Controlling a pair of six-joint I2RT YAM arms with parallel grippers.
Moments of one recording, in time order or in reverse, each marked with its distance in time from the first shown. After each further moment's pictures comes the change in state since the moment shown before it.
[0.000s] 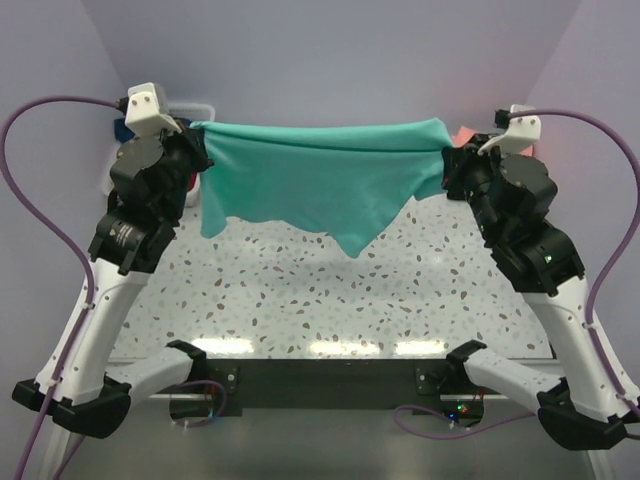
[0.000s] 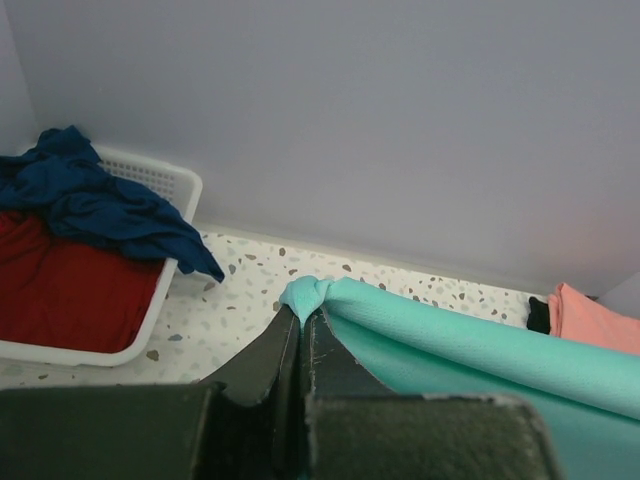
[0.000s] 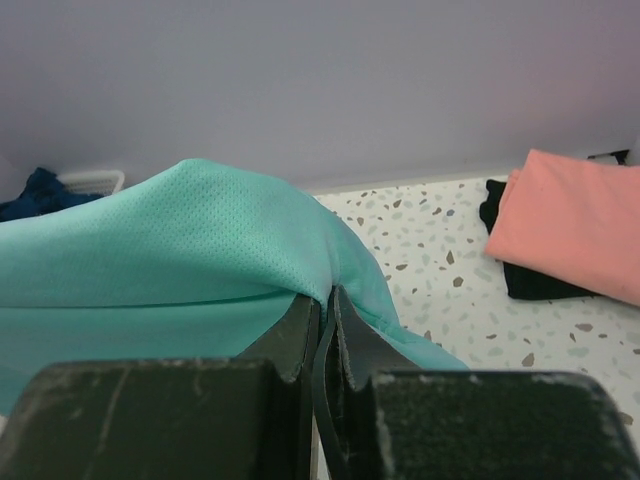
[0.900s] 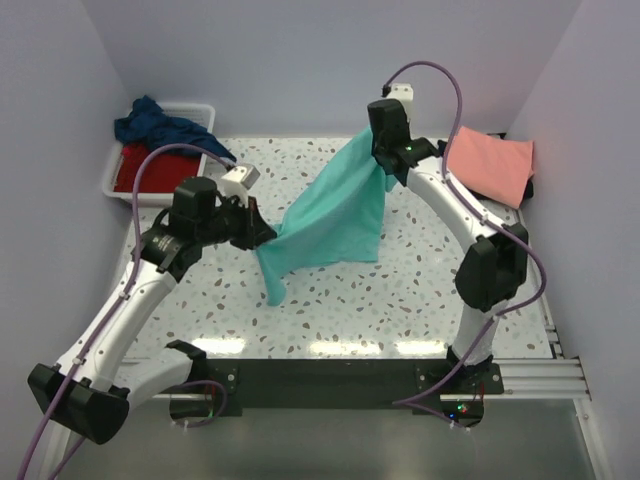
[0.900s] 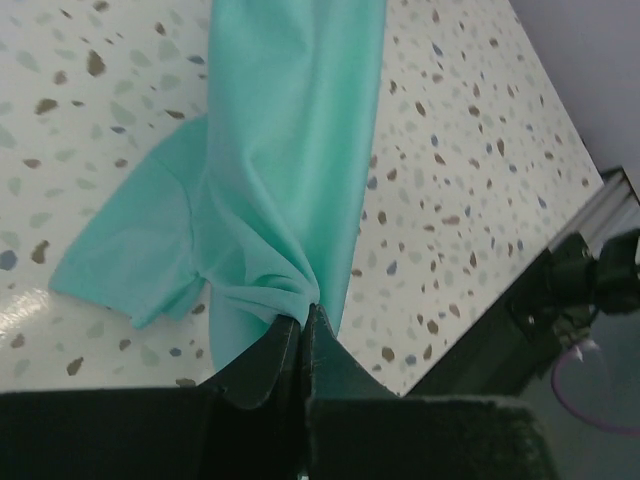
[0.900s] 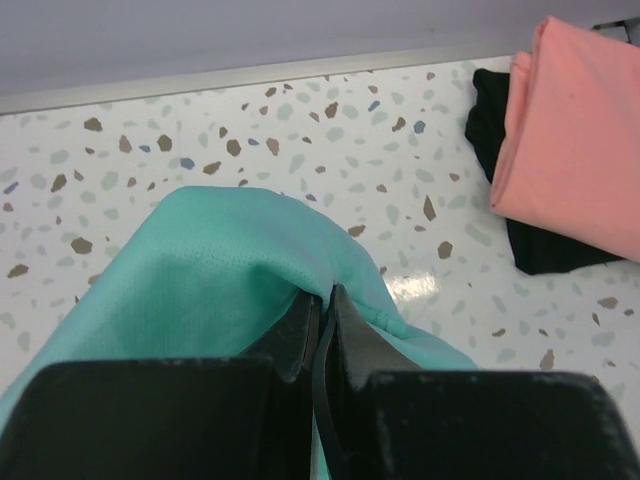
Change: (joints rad) left arm 0.005 -0.028 -0.398 -0.164 0.812 0.029; right arm -0.029 0.828 0.275 0.050 0.172 0.008
